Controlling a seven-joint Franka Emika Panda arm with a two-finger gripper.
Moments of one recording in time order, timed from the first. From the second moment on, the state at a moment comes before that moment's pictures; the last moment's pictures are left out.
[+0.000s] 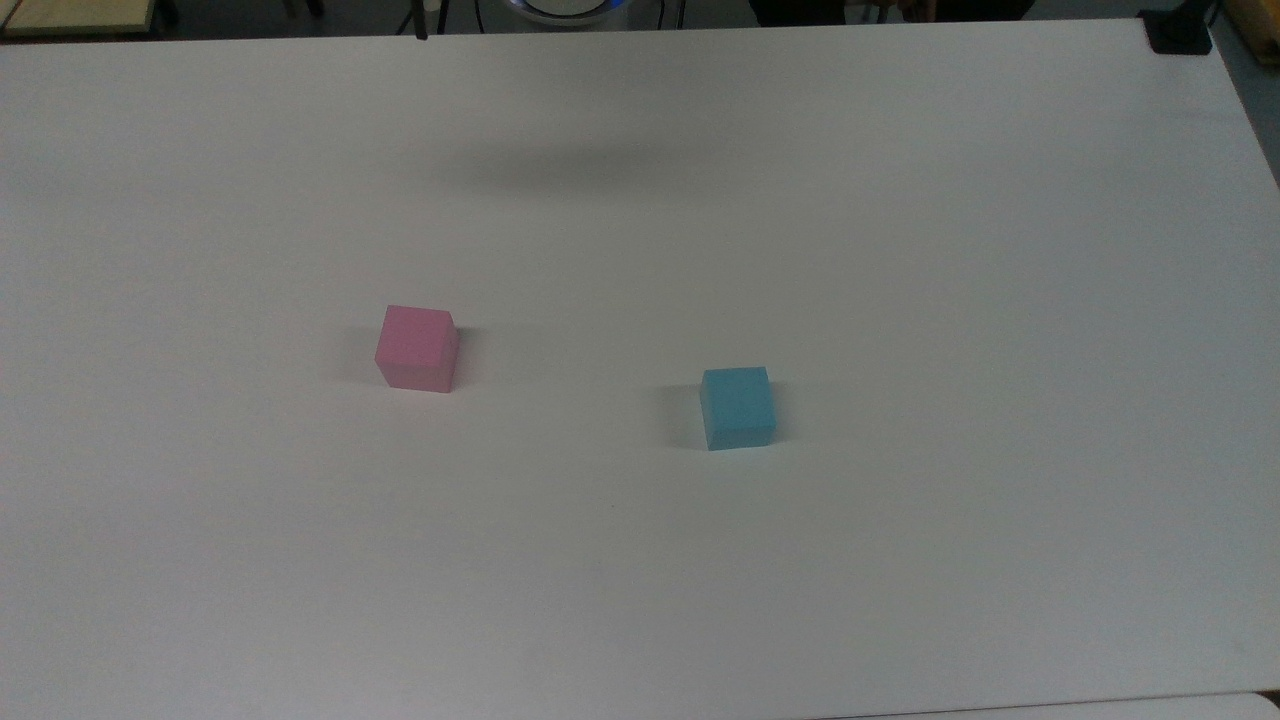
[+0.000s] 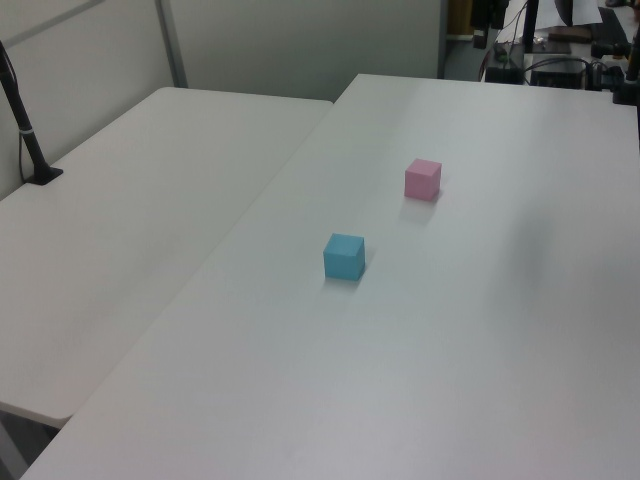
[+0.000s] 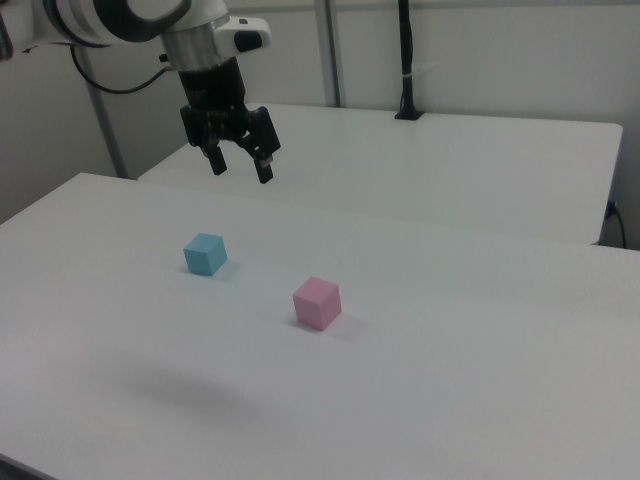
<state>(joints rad) -0.03 0.01 -0.09 -1.53 -0.08 1.62 -0.02</state>
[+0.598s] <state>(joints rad) -0.02 0.01 -0.09 -1.54 -0.08 1.61 -0.02</state>
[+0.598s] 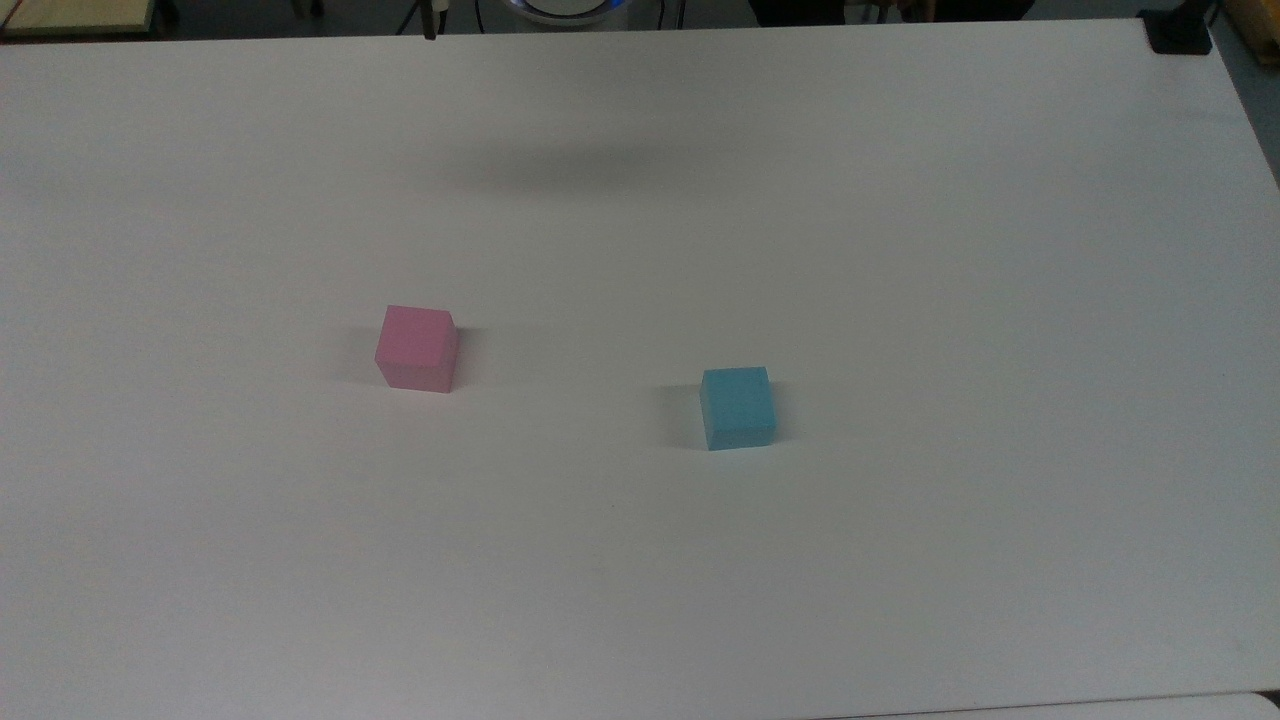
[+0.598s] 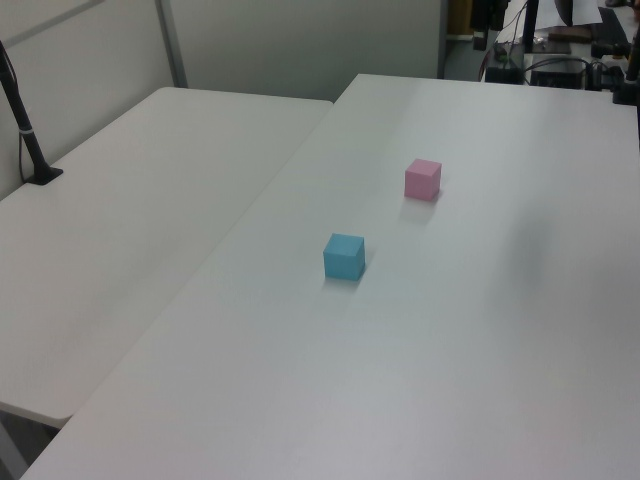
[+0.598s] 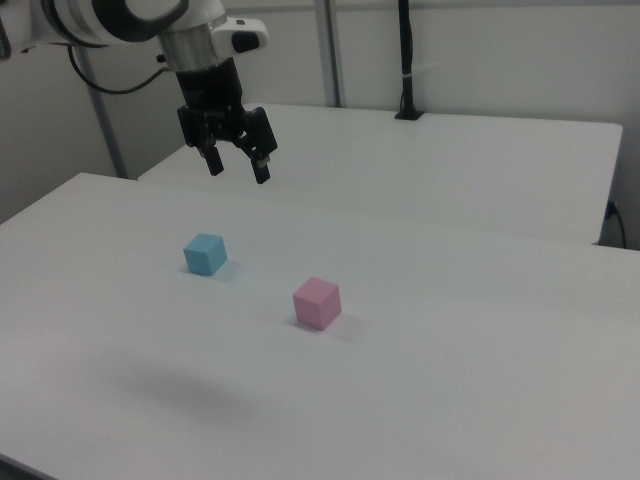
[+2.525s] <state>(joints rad) 0.00 0.04 -0.09 -1.54 -0.08 1.61 -0.02</state>
